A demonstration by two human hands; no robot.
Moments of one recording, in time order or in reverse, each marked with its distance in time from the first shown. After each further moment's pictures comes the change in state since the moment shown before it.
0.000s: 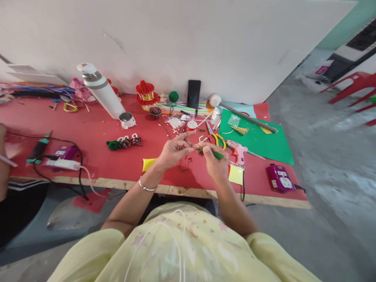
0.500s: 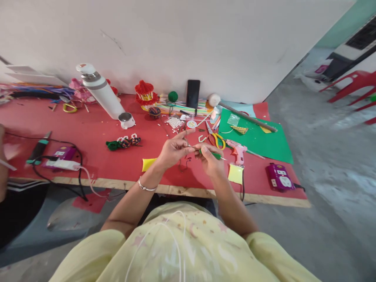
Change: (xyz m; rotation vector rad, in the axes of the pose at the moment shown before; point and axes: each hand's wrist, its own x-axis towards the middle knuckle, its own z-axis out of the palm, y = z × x) left_hand 0.002 0.004 0.002 0.064 0.024 -0.014; right_hand 0.001 0.013 -0.001 0.118 -0.061 0.109
